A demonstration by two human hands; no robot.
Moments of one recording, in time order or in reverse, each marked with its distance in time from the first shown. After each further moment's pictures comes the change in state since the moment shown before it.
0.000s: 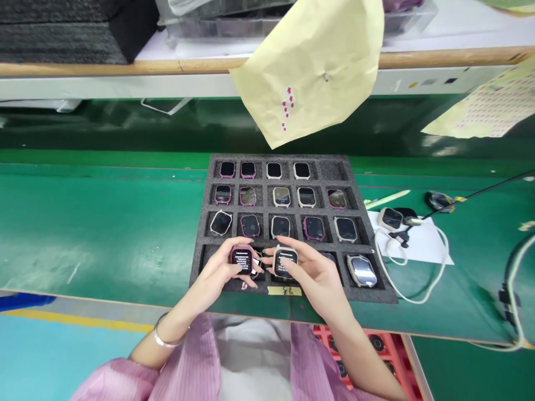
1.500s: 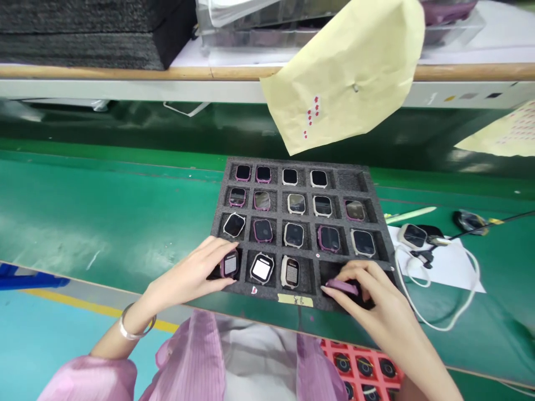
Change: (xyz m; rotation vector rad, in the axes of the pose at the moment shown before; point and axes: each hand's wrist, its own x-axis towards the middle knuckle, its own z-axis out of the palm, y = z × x) left_hand -0.025 0.051 -0.051 1.369 -0.166 0.235; right_hand -0.025 -0.021 -0.068 -1.185 0.072 -0.225
